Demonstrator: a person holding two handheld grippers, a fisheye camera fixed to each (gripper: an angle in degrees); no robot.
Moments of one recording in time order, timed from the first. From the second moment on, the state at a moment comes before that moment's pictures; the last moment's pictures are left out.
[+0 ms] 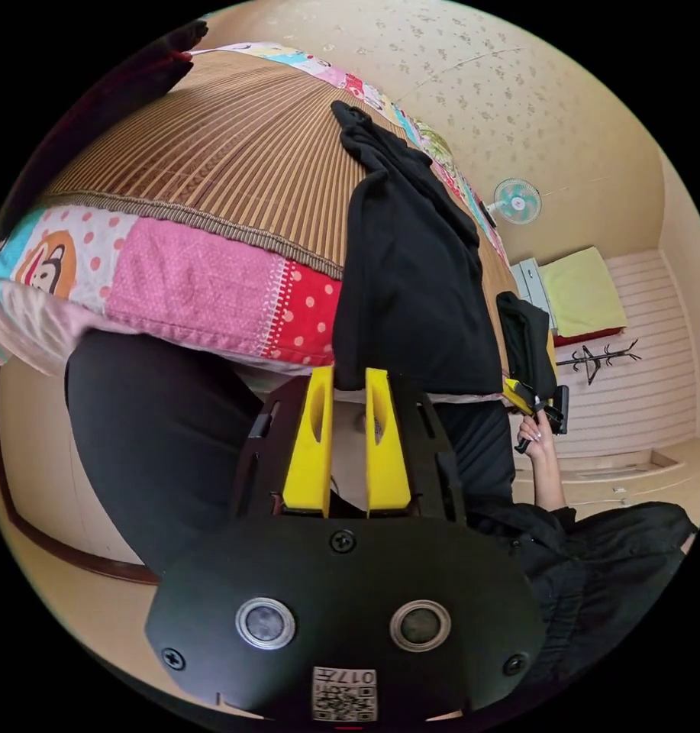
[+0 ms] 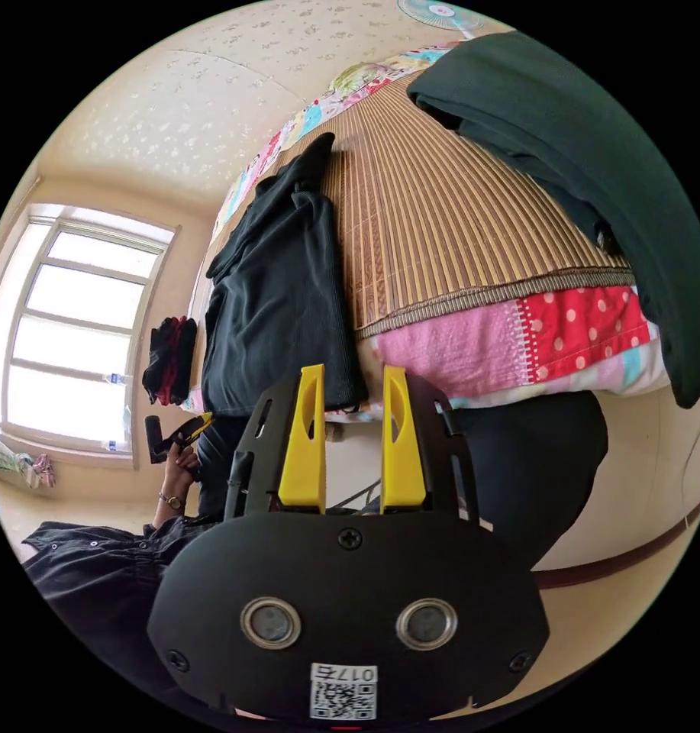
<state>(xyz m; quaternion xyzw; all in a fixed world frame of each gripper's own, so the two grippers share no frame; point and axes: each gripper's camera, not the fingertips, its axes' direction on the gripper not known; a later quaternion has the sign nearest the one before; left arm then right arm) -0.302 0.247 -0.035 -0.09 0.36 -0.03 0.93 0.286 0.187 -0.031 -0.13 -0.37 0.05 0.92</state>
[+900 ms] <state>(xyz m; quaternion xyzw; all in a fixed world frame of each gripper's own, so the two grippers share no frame) -0.424 0.195 -0.083 0.21 0.63 -0.05 0.75 0.413 0.156 -0.044 0.18 -0.72 0.11 0.66</state>
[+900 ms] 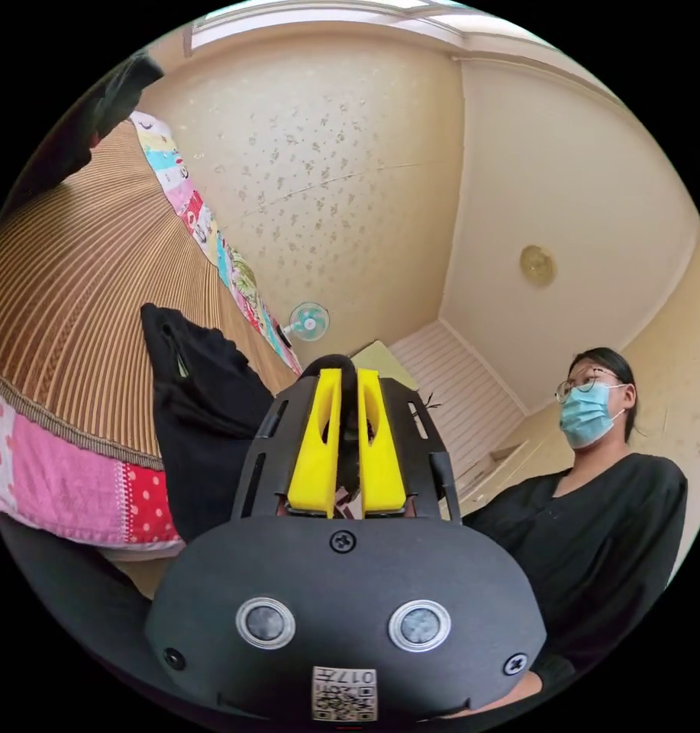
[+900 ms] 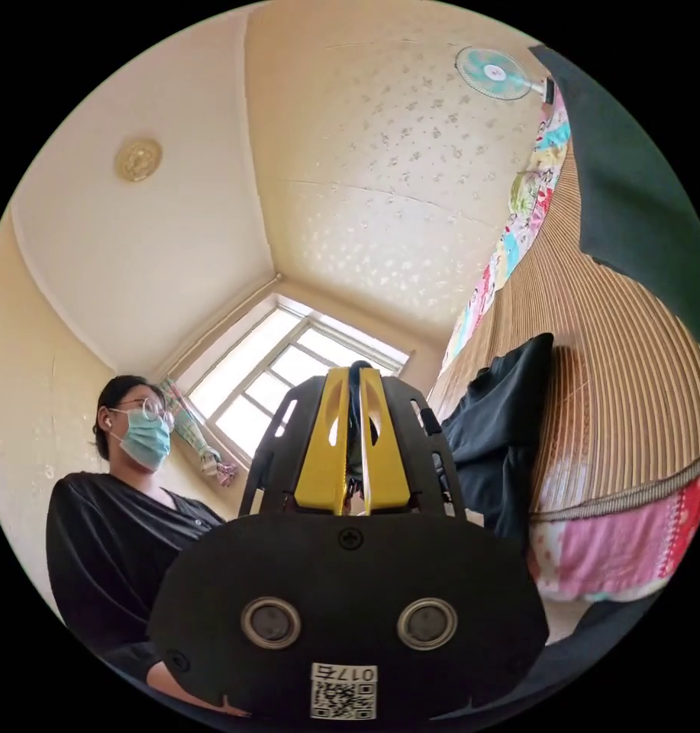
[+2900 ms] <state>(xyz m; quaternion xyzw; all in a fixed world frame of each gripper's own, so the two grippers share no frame) -0.102 0.118 -0.023 -0.03 0.45 0.03 0.89 0.263 -0.010 -0.019 -0.05 -0.44 -0.05 0.89</state>
